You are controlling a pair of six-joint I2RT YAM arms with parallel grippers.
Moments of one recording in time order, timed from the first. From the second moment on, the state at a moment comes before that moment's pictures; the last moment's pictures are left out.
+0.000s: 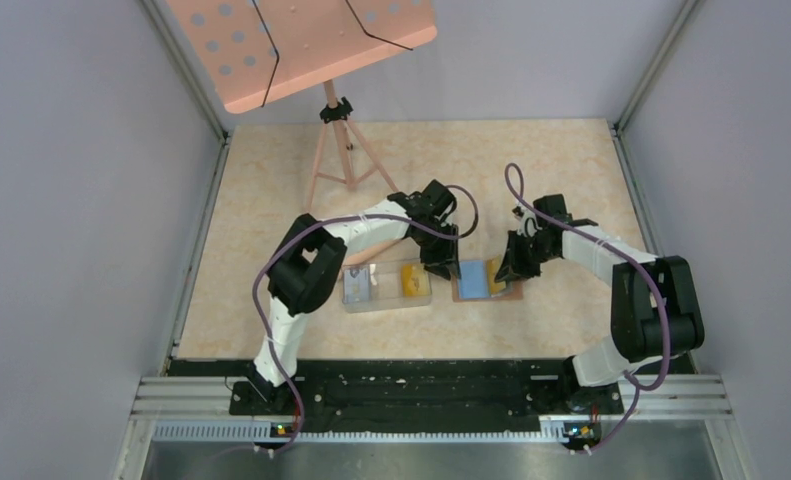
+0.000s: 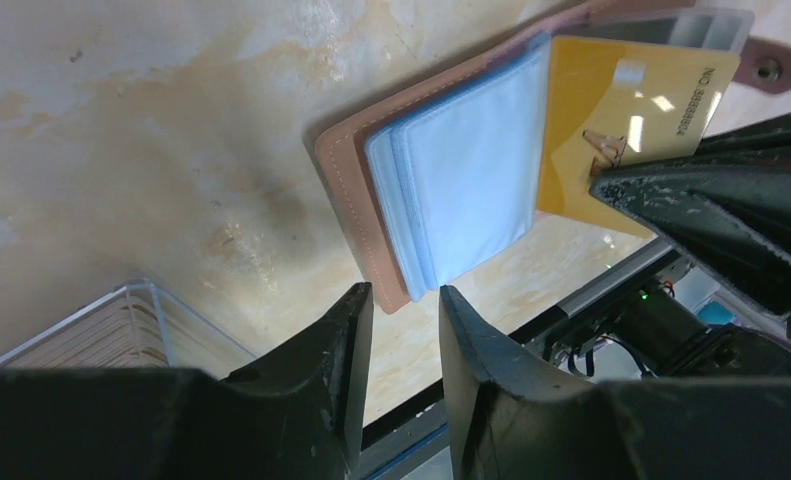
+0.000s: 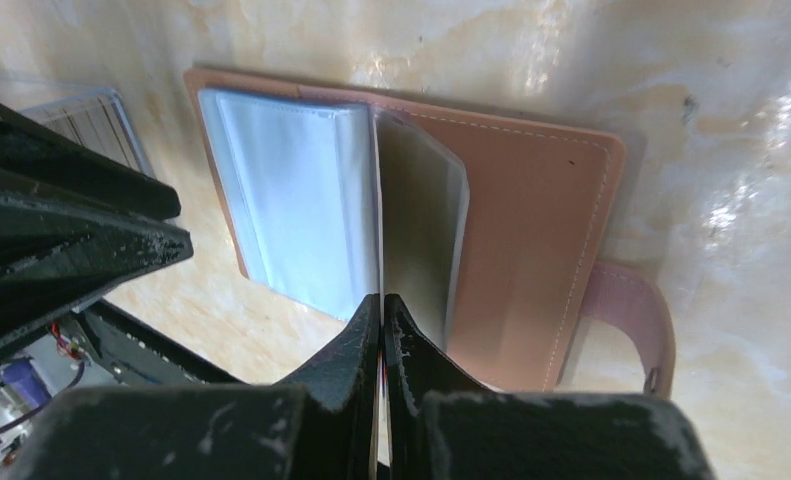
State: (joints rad) left arm -0.76 2.11 1.58 -0.62 0.40 -0.73; right arm 0.15 1.53 0.84 -0.51 -0.45 0.26
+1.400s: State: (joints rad) left arm -0.77 2.16 1.67 -0.86 0.17 -0.59; right arm 0.15 1.56 0.78 -0.41 -0.60 0.32
